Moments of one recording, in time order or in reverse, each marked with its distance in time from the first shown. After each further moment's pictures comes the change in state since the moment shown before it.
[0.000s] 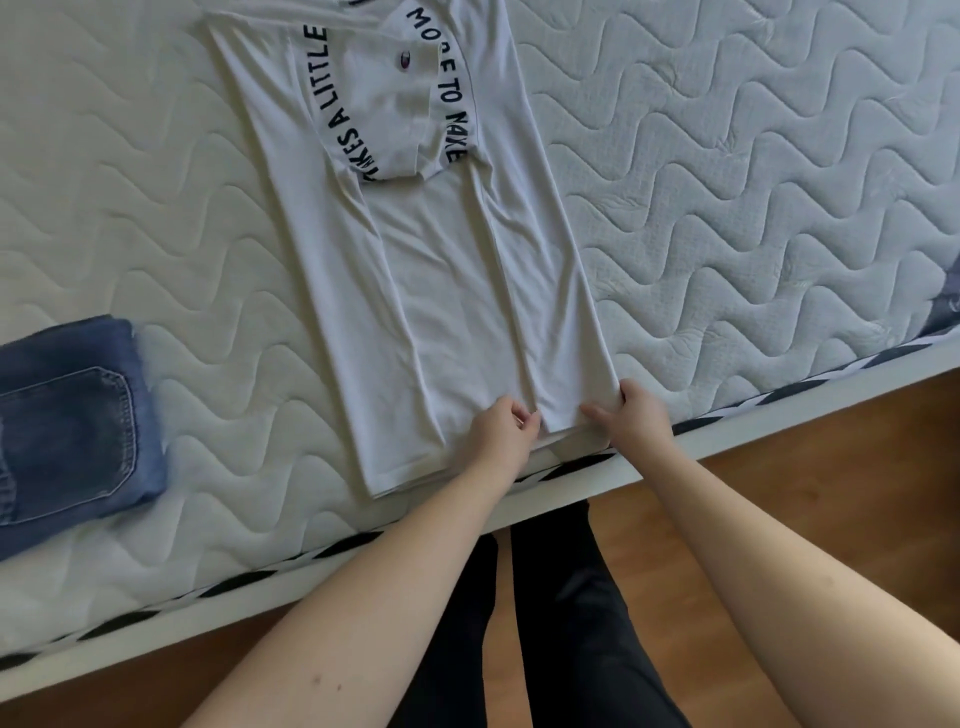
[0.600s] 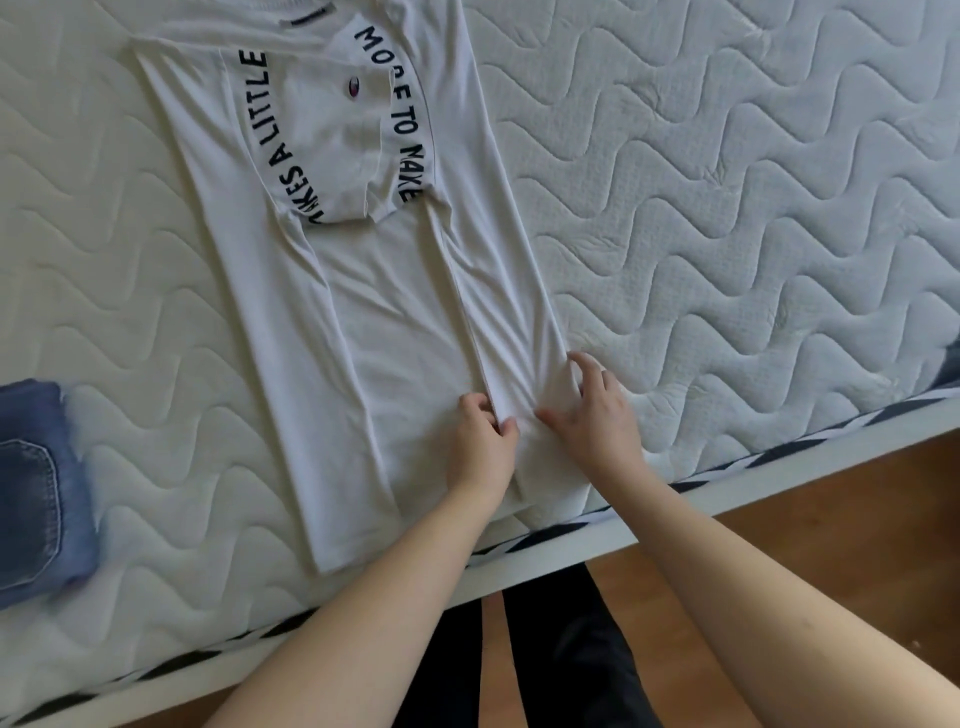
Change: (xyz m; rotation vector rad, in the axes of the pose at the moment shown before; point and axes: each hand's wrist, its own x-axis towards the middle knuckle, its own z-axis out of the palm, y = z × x) left_hand 0.047 0.058 0.015 0.019 0.179 -0.008; right_hand 0.053 -0.038 -0.014 -0.058 0.091 -0.312
